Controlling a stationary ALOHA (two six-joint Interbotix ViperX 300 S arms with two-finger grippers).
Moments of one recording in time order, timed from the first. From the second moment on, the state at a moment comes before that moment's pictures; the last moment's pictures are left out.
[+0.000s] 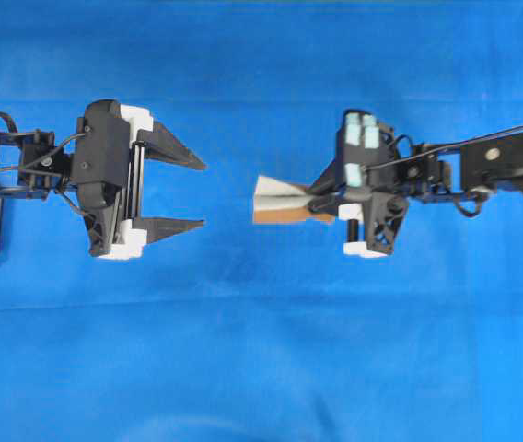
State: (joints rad) left arm 0.01 -0.38 0.92 -0.02 -0.12 0.10; right arm -0.06 0.02 0.75 0.02 -0.06 0.00
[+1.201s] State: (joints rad) left arm 0.01 -0.38 0.92 -0.03 -0.12 0.10; right arm -0.32 0.14 0.77 -0.02 -0.17 -0.01
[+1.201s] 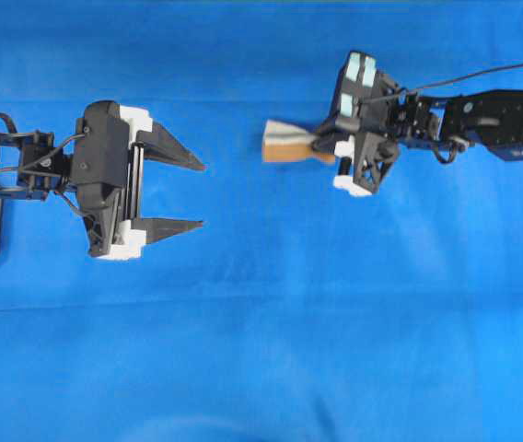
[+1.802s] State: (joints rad) left arm 0.01 -0.38 0.93 -0.03 -0.12 0.10; right arm -0.08 0.14 0.77 0.03 -0.15 0.05
